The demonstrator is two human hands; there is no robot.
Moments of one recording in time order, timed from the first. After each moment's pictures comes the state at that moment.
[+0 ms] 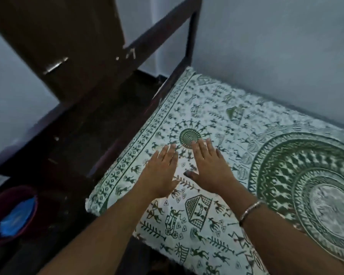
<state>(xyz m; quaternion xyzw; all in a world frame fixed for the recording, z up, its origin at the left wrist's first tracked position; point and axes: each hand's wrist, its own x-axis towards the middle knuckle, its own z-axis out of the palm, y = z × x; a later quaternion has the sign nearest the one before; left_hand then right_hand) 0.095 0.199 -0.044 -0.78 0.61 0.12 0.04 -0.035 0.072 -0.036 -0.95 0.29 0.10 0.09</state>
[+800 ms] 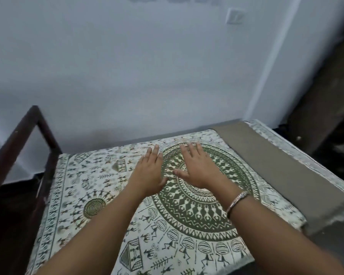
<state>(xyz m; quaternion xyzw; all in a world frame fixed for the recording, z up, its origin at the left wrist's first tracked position) -0.120 0.097 0.173 -0.54 0.84 0.01 -0.06 -0.303 0.107 0.203 -0.78 0.63 -0.02 0.04</state>
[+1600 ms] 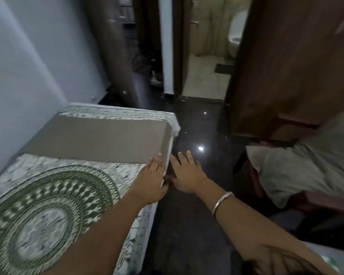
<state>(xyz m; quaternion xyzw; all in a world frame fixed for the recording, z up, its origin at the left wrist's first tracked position) -0.679 0.230 0.115 -0.03 0.99 0.08 0.07 -0.765 0.361 0.109 -0.35 0.92 -0.08 0.16</state>
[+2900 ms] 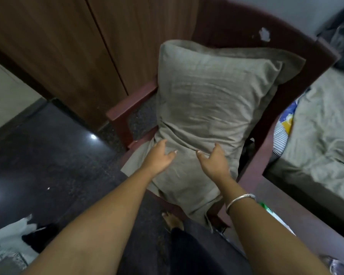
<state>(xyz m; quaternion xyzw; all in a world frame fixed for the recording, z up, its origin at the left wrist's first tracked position) -1.227 0.685 -0.040 0.21 0.87 0.28 0.36 -1.097 0.813 -0.040 0.50 0.74 -0.45 0.01</state>
